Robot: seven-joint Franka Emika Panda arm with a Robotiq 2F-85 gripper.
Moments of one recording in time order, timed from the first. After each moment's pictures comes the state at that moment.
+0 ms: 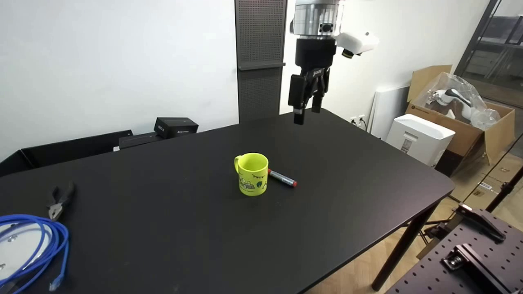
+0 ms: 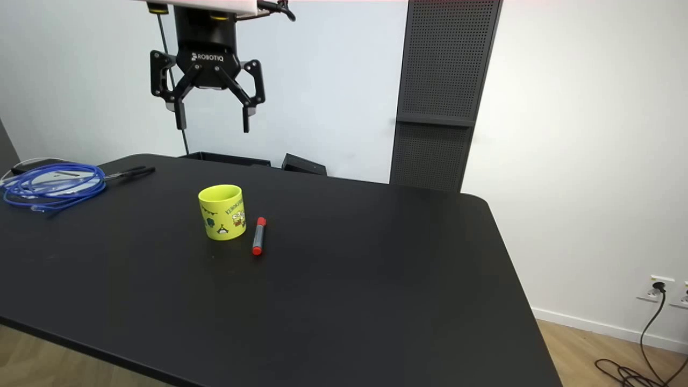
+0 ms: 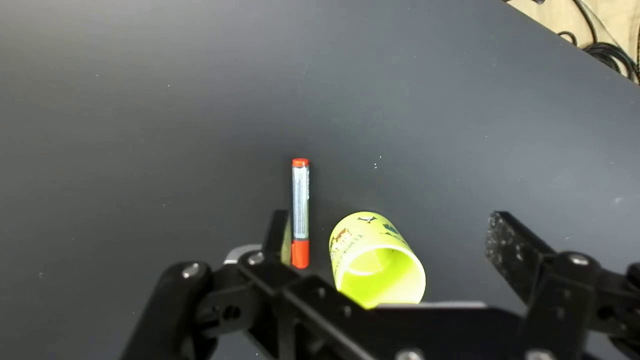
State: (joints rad) arm 0.09 -0.11 0.01 -2.35 0.05 2.16 -0.34
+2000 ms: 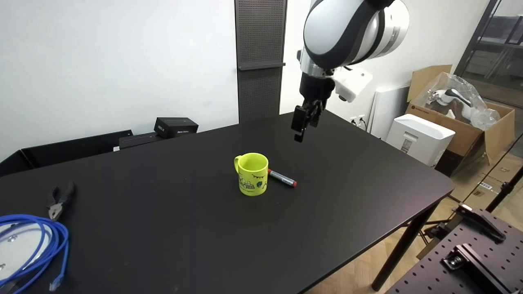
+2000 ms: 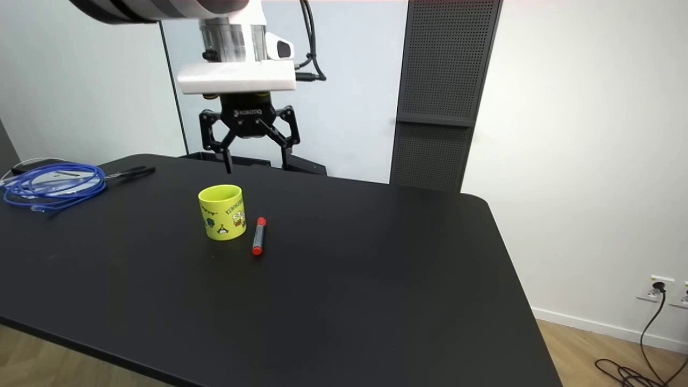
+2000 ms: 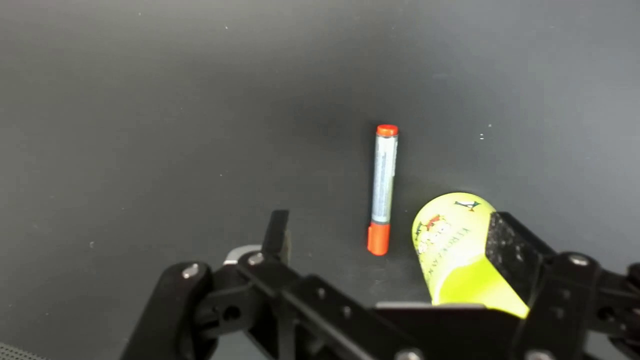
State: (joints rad) arm 0.03 0.02 0.00 -2.46 -0.02 2.59 -0.37
